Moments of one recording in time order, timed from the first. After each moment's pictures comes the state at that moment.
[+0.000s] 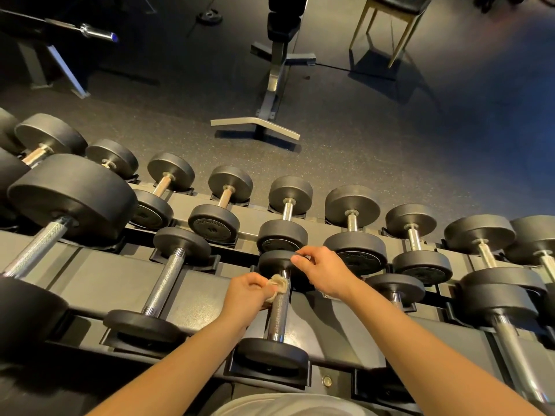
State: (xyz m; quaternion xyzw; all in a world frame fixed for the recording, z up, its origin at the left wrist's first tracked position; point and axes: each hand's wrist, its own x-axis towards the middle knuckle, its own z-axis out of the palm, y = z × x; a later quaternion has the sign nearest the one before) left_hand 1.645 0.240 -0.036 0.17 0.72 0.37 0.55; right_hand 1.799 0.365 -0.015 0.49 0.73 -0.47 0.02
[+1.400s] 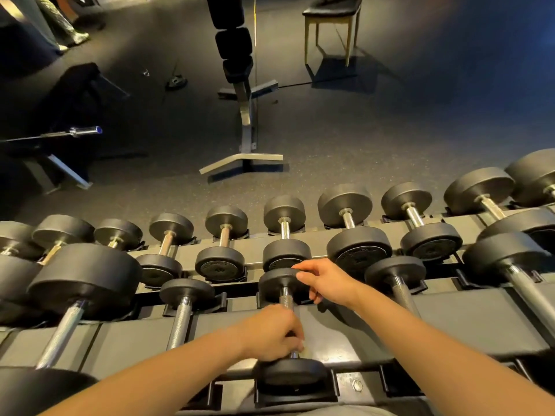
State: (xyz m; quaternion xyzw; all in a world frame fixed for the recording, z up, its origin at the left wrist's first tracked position) left_hand 1.650 0.265 -0.011 0.79 0.48 -0.11 0.37; right_hand 1.824 0.358 -0.042 0.48 0.59 -0.64 -0.09
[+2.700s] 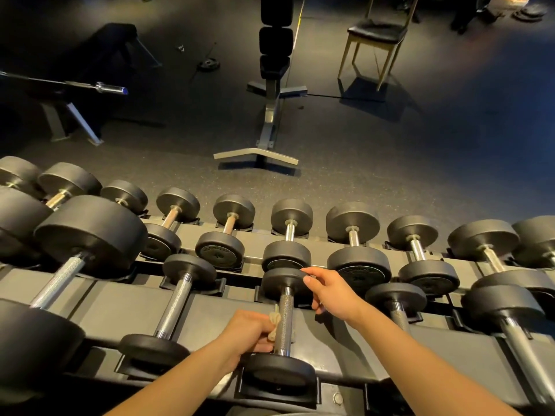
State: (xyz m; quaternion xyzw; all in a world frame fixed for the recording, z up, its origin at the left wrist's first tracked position) left_hand 1.640 0.221 -0.032 0.13 0.68 0.27 0.67; right_hand 1.825 0.354 -0.041 0.49 0.62 -0.61 -0.06
